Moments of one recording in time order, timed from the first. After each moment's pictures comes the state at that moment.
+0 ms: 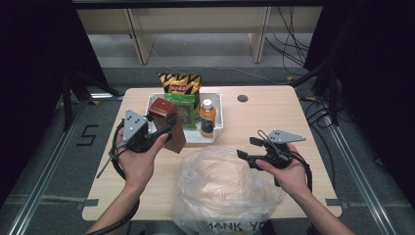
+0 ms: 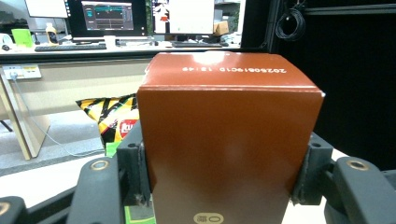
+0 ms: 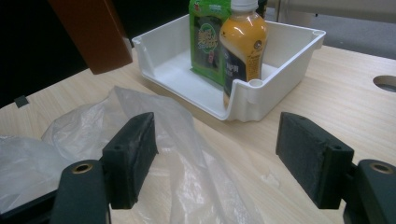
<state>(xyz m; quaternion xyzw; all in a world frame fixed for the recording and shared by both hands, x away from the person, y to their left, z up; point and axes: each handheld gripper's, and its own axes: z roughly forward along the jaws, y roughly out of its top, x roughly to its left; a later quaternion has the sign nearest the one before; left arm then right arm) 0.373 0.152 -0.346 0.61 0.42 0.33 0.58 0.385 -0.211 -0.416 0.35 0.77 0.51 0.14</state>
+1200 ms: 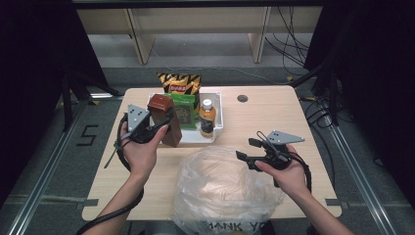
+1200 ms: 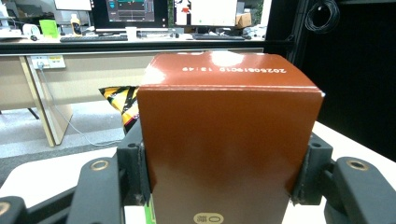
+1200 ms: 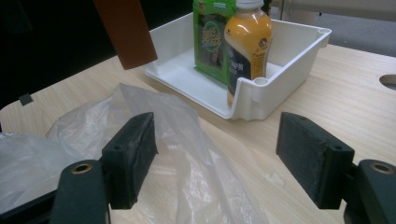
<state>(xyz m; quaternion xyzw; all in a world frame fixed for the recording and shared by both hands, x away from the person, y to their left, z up) 0.405 0.157 -0.362 0.60 0.45 0.35 0.56 0.385 -0.210 -0.418 0.34 0.77 0.52 0.15</state>
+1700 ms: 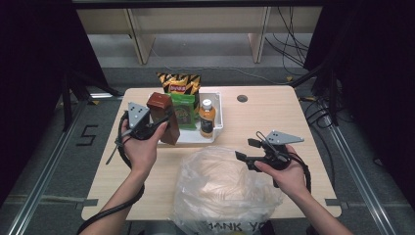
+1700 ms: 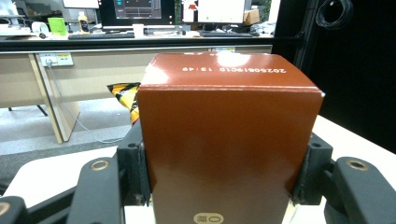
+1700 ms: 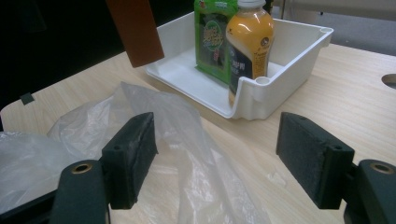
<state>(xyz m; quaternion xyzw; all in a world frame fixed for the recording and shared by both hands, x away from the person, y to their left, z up) 0.418 0.159 -0.367 0.60 0.46 0.36 0.55 0.383 -0.209 -0.418 0.34 0.77 0.52 0.14</state>
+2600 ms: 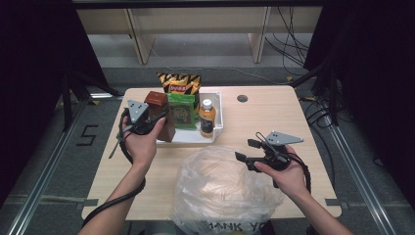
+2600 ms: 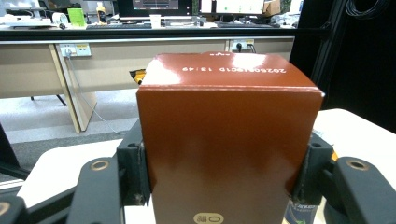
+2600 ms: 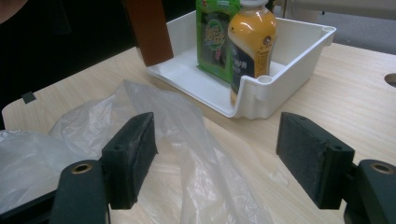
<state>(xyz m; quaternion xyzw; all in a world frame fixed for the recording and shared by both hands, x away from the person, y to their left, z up) 0.442 0.168 -0.381 0.59 0.48 0.37 0.53 0.385 -0.208 -0.420 0.33 0.77 0.52 0.14</state>
